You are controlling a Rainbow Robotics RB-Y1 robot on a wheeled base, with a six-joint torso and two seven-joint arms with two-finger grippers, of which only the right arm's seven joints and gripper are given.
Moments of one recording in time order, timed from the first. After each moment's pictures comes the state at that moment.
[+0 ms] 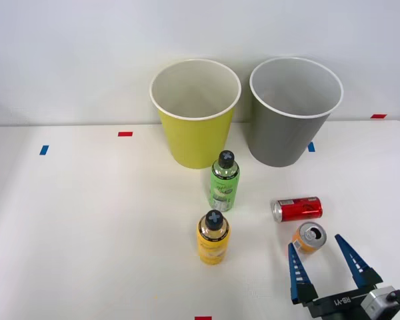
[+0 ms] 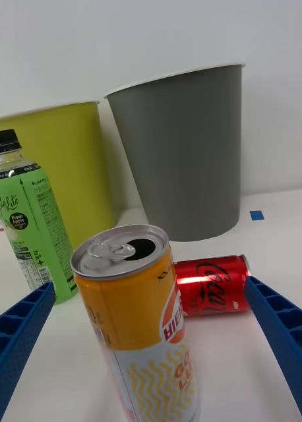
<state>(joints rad) 0.57 -0.45 0.40 -1.72 -0.31 -0.74 1.50</state>
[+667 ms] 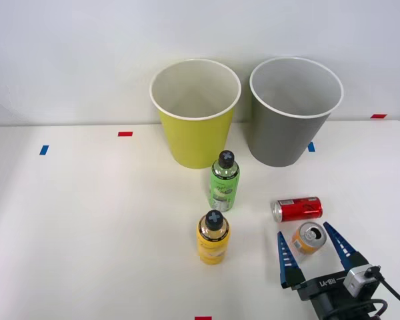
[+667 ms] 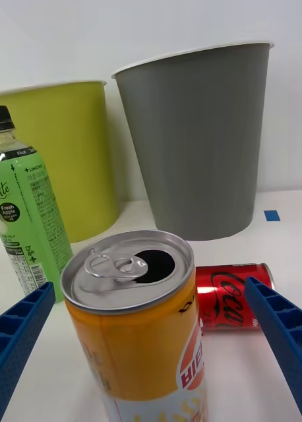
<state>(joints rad) 0.50 -0.44 0.41 -1.72 -0.34 -0.64 1.56</state>
